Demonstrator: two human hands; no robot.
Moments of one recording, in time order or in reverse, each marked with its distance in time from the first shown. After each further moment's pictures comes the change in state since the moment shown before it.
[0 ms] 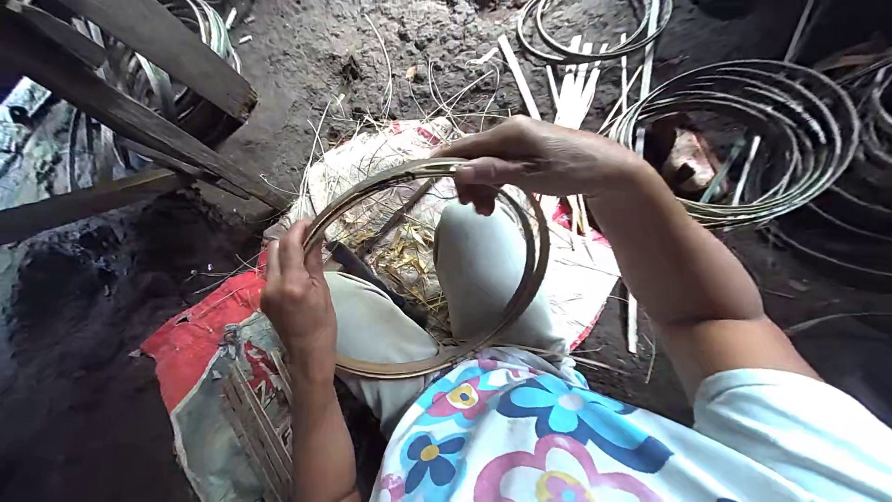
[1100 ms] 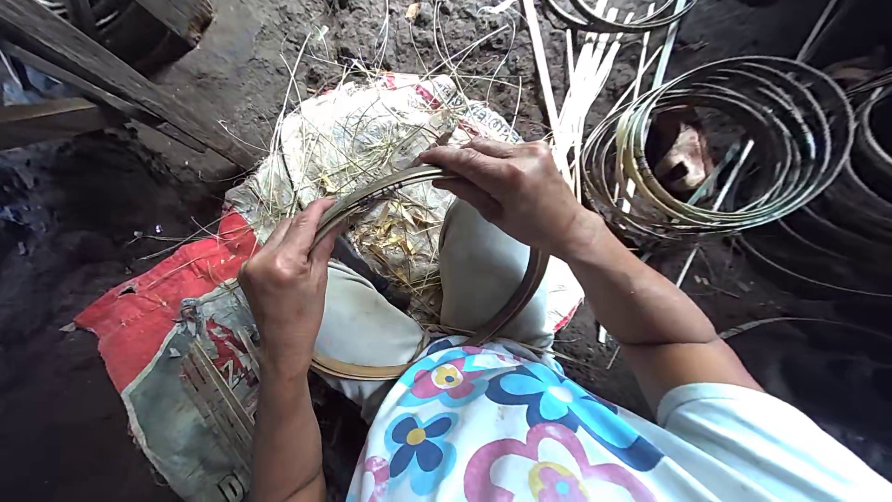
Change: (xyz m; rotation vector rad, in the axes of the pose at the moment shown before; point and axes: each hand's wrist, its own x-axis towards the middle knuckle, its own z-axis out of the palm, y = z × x) left_hand 0.012 -0.013 0.012 -0.094 -0.187 0.066; right_hand 0.017 0.033 0.059 -0.625 0.413 -0.175
